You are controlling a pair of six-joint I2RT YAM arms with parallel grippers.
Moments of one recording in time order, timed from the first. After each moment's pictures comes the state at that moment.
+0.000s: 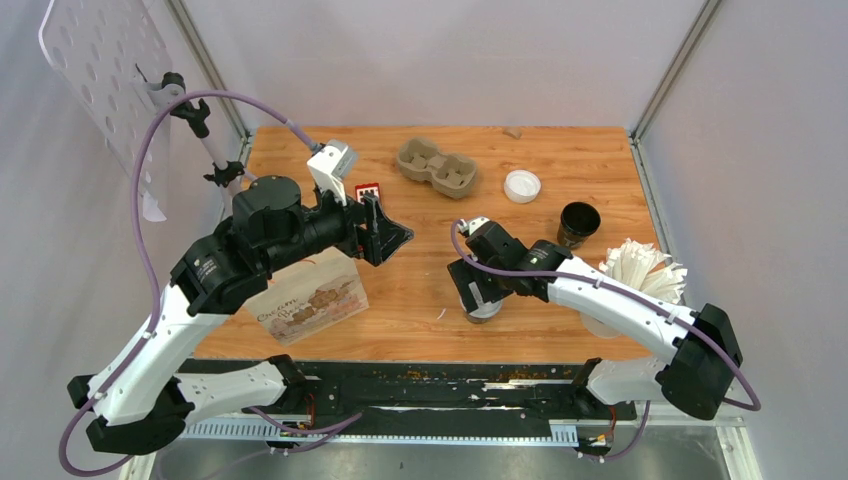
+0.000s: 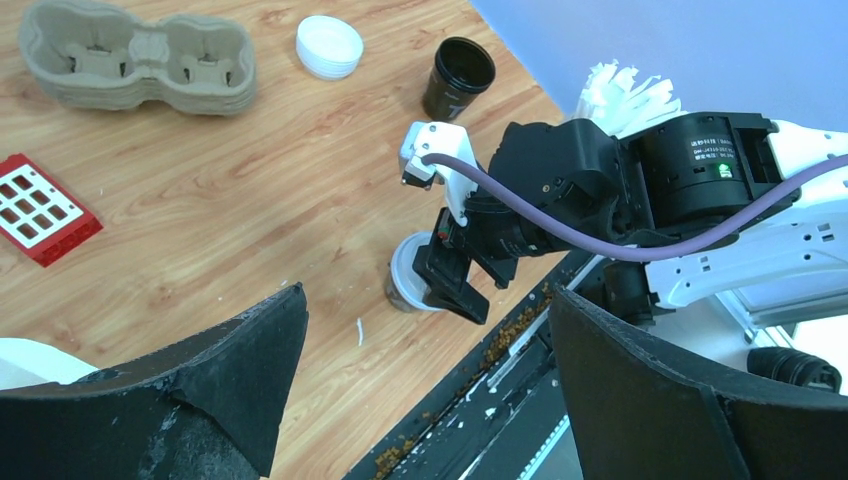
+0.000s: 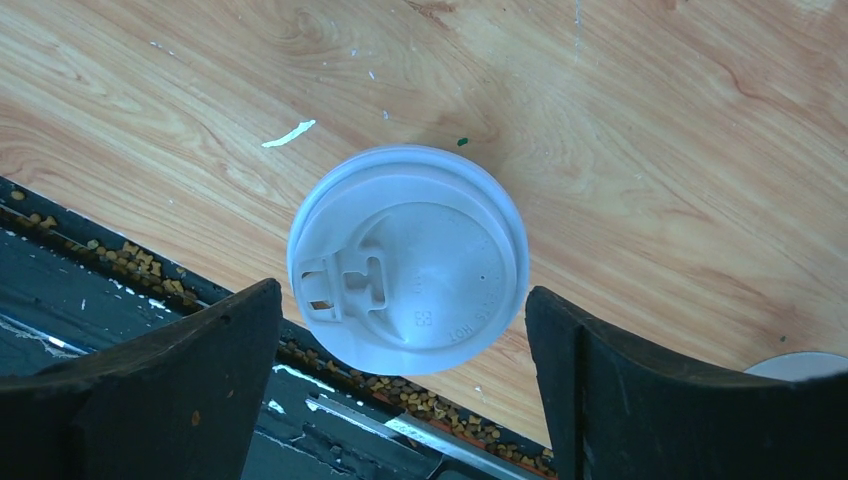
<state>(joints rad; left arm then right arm) -0.85 1.00 1.50 -0.76 0.03 -0.39 0.86 1.29 1.02 -0.78 0.12 0.33</state>
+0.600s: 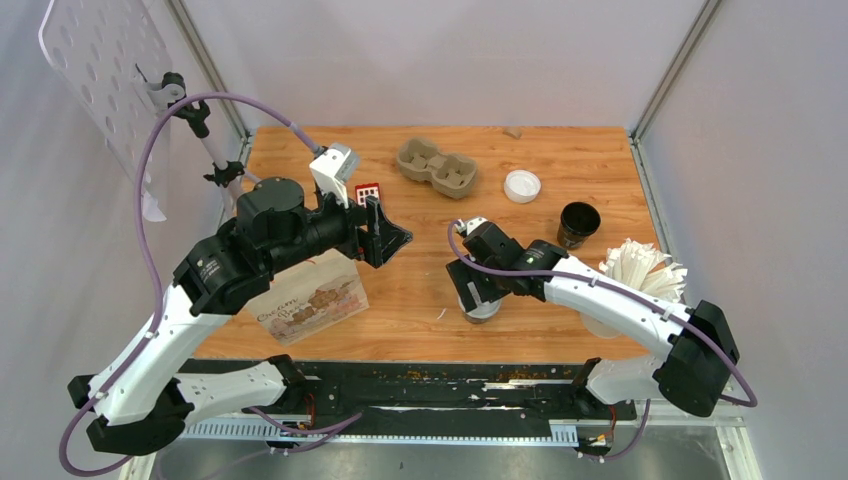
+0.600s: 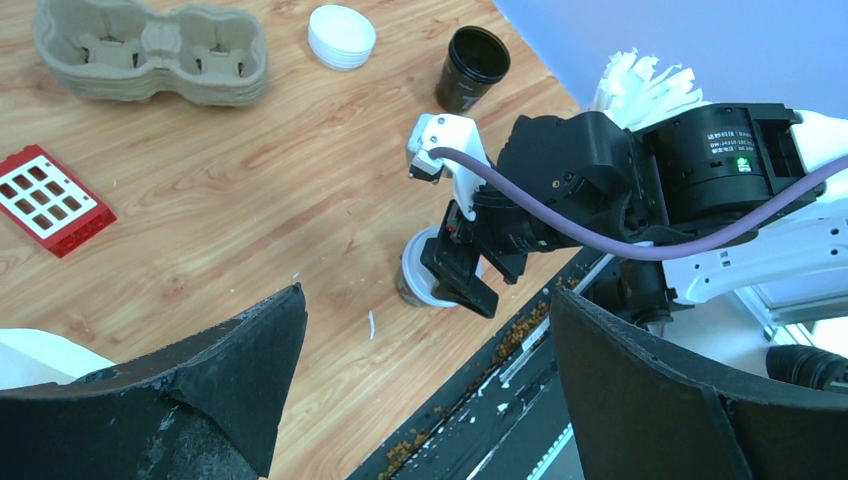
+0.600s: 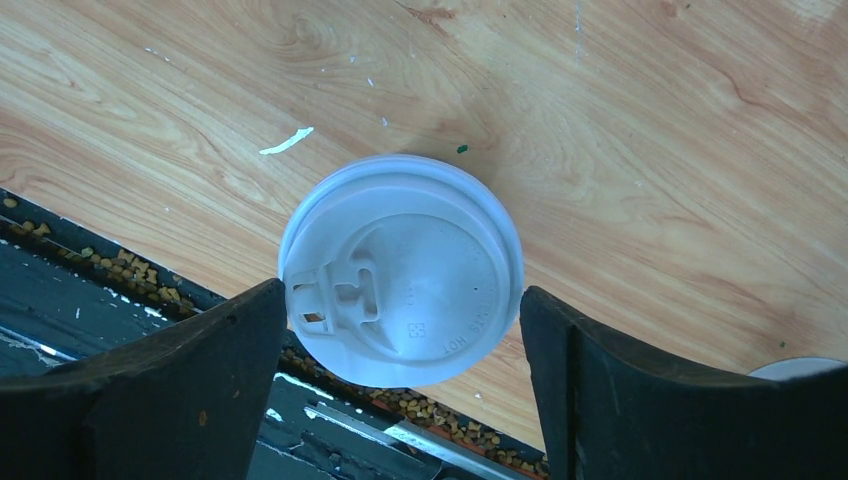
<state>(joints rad) -0.85 0.99 1.47 -0.77 0.02 -0.37 0.87 1.31 1.02 -0.77 0.14 0.33</state>
